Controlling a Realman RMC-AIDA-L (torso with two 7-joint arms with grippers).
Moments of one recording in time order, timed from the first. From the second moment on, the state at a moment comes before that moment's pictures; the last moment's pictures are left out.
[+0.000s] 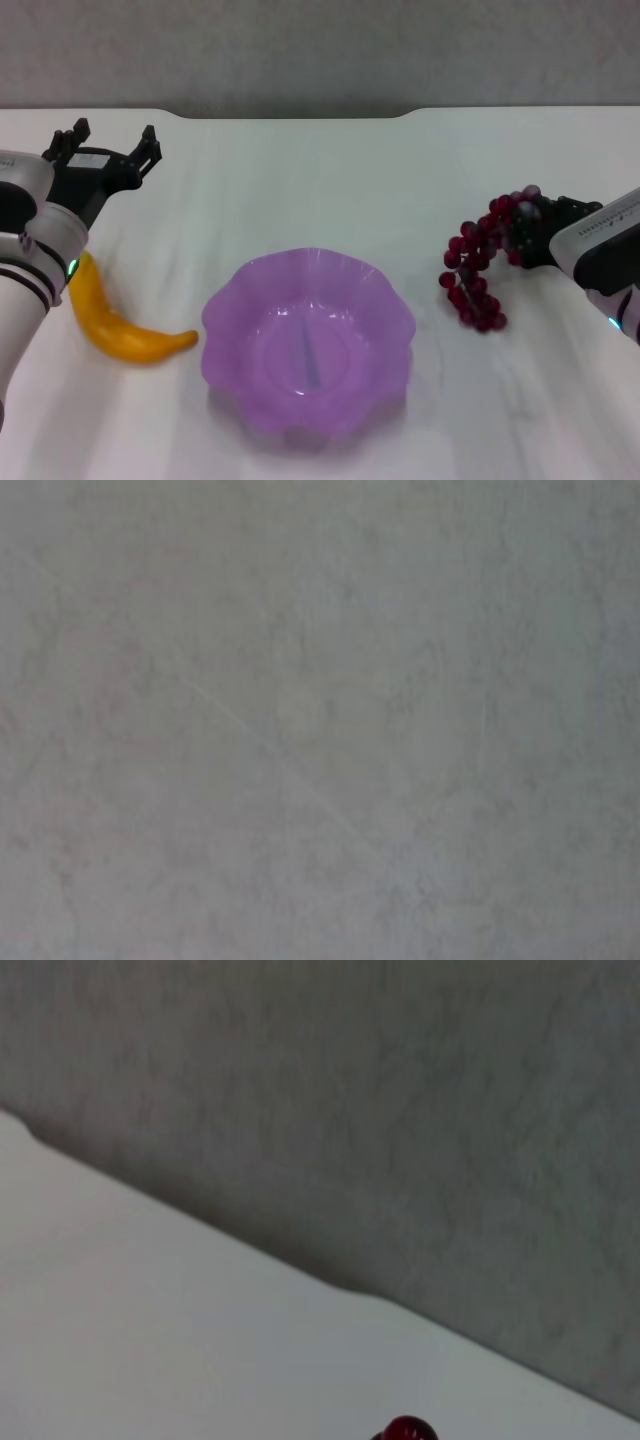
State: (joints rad) left arm -0.64 -2.04 -1.12 -0.25 2.41 0.77 -0.06; right arm 0.38 2.01 -1.93 -0.74 0.54 -0.23 -0.39
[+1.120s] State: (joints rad) left arm -0.63 -2.04 -1.13 -0.25 2.41 0.77 -0.06; right arm 0.19 2.01 -2.11 -1.36 0.53 -0.13 -0.50
